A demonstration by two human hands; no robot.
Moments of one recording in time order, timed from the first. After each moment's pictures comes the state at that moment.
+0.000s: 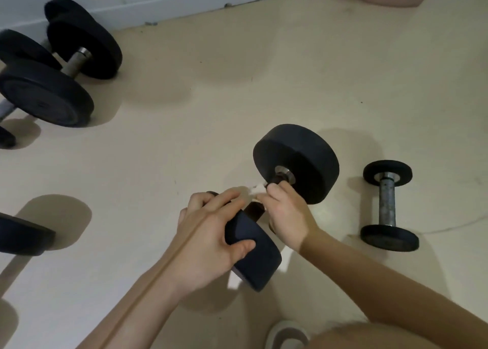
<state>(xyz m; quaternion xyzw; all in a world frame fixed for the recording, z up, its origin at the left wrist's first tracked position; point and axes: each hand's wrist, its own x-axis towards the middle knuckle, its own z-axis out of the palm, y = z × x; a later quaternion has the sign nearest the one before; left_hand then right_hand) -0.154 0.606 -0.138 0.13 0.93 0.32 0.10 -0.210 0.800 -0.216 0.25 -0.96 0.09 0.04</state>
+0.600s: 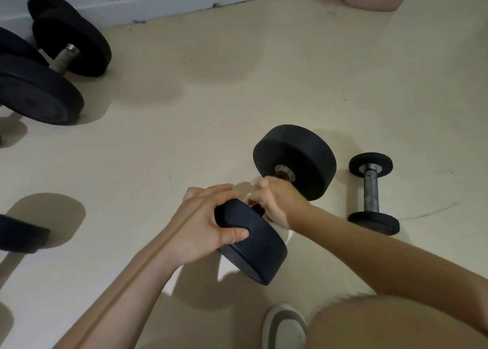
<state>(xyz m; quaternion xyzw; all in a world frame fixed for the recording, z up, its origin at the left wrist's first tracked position) -0.162 0.591 -0.145 0.10 0.90 0.40 0.17 -0.219 0.793 -0.189 0.23 -0.95 0.09 -0.20</state>
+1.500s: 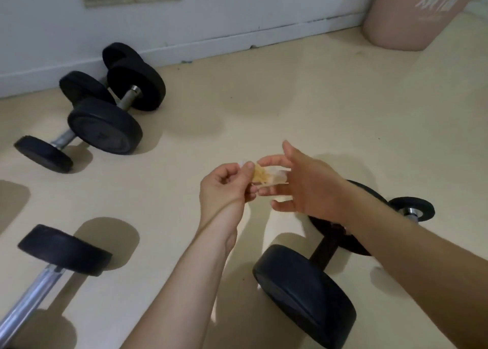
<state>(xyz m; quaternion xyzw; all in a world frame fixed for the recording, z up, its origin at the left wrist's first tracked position) -0.224 0.564 -0.077 -0.21 0.57 0.79 -0.02 -0.271 0.711 -0.048 -0.07 -0.61 0.69 -0.39</state>
